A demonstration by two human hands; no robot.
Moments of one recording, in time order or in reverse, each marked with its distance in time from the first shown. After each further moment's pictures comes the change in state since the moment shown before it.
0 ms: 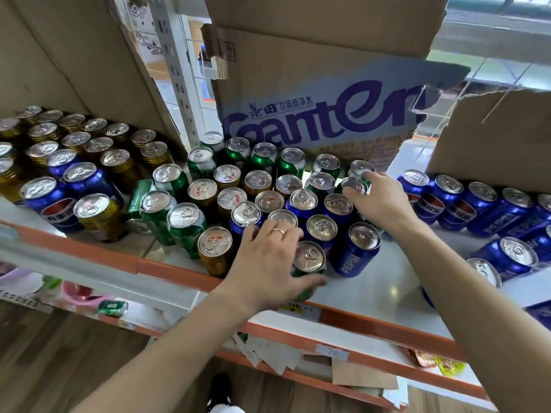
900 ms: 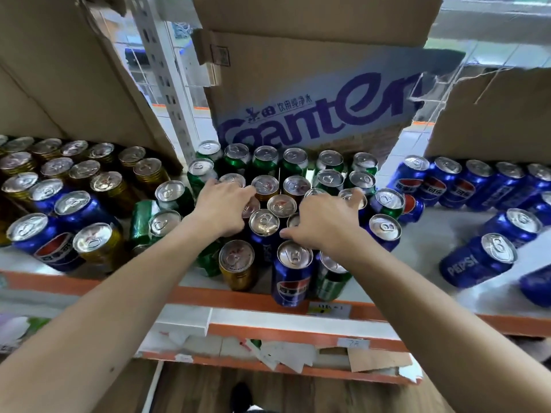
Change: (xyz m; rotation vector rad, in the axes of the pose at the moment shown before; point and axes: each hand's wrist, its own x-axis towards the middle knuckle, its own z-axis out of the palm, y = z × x) left_hand 0.087 -0.142 -0.028 0.401 -0.180 0.039; right_hand -0.058 -0.121 0.047 -0.386 -0.188 -0.090
